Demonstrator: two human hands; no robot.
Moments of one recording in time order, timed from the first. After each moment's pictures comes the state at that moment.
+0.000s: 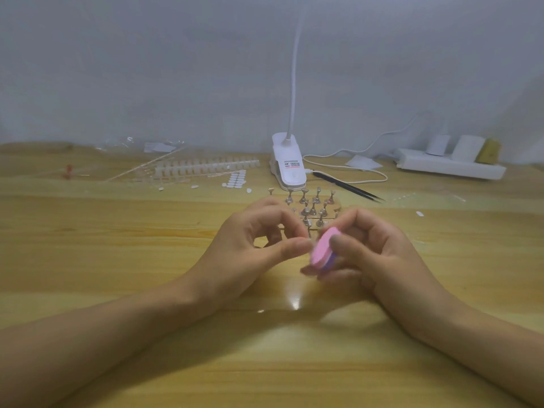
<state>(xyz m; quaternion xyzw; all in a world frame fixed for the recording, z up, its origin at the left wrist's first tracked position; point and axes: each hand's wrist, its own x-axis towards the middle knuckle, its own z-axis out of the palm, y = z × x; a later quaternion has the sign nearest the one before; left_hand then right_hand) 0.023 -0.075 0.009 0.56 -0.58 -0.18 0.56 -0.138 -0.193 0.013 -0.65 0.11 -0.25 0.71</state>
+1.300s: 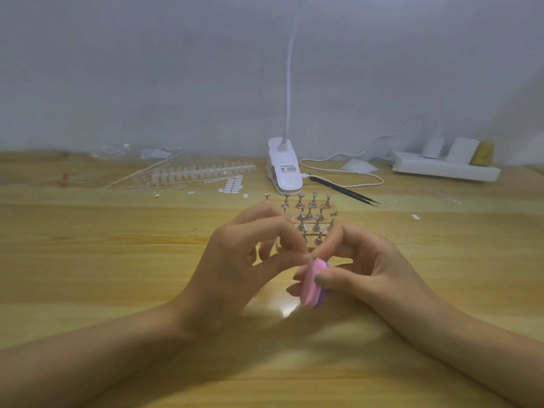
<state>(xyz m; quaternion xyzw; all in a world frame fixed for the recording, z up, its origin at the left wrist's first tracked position) 0.014 -0.071 0.011 0.56 -0.64 0.01 0.53 -0.142 -0.194 0.011 -0.67 0.07 -0.23 0.70</state>
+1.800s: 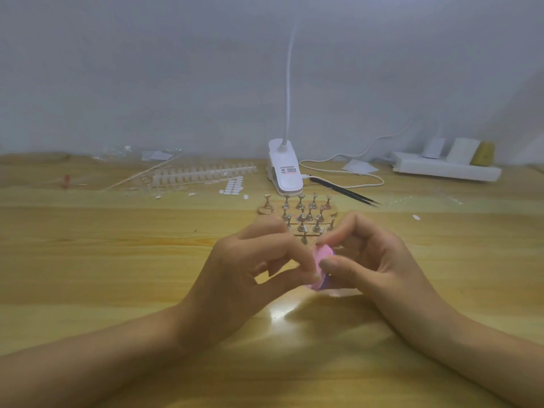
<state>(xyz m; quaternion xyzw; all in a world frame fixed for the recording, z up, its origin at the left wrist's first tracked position) 0.009 -0.068 0.009 0.53 -0.67 0.05 0.51 -0.143 -0.193 0.012 -0.69 0.06 -0.28 0.67</state>
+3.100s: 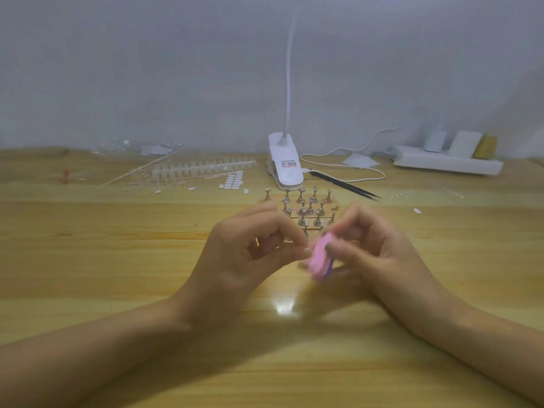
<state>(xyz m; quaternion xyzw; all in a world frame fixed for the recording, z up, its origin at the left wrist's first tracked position) 0.013 -0.071 0.009 0.55 -0.63 -0.02 0.55 -0.141 -0.196 0.012 -0.67 0.07 -0.28 0.69</state>
